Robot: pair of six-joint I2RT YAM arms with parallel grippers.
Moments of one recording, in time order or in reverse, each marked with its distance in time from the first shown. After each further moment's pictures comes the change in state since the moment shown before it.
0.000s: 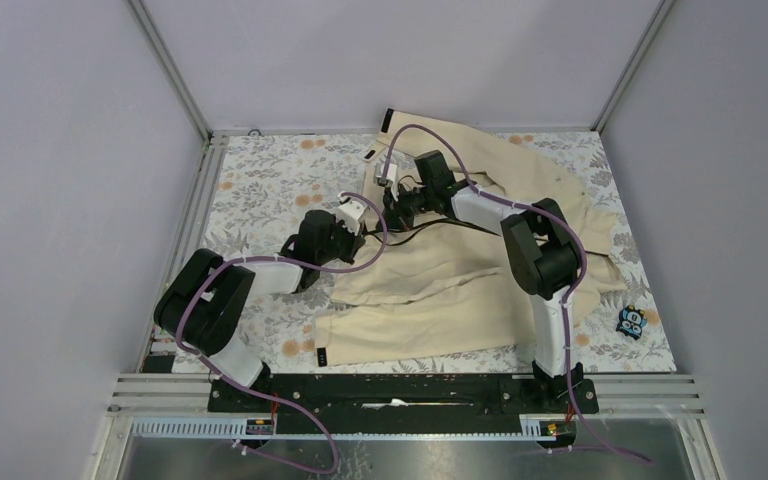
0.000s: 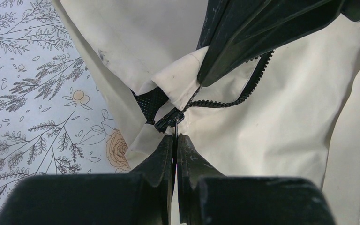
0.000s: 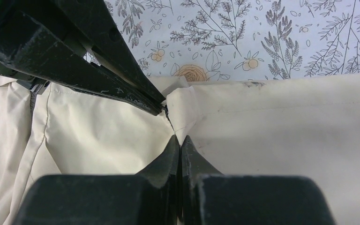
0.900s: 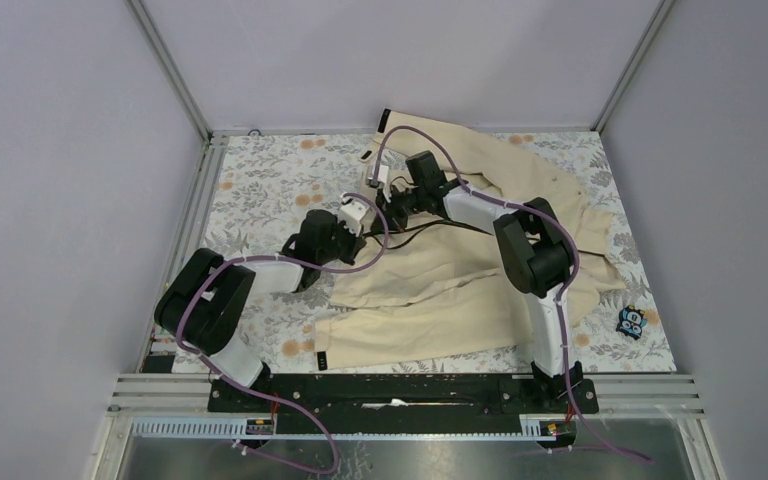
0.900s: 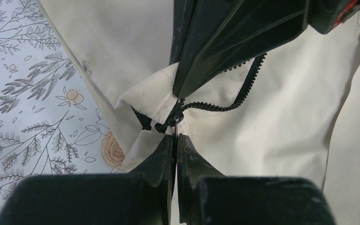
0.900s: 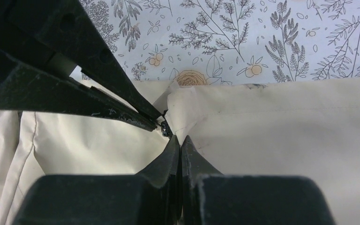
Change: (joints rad) left arm -0.001 0.000 0.002 -0.011 0.016 0.011; right arm 0.027 0.039 0.058 -0.032 0.034 0.000
